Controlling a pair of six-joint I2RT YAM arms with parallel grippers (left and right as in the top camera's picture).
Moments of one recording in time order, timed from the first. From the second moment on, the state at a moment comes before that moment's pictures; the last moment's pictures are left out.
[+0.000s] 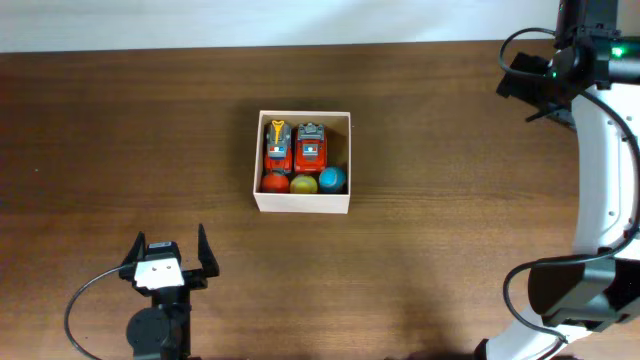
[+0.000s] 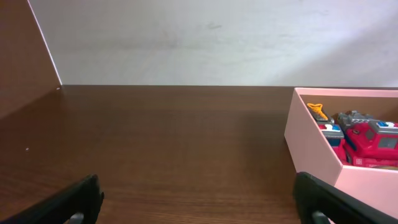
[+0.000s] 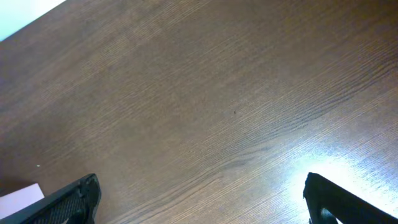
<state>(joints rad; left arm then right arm) 0.07 0.01 0.01 -0.08 -0.05 0.02 -0.14 1.87 2.07 -1.31 0.16 0.39</state>
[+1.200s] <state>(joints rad) 0.07 0.01 0.01 -0.08 -0.05 0.02 0.35 1.87 2.07 -1.31 0.22 0.39</state>
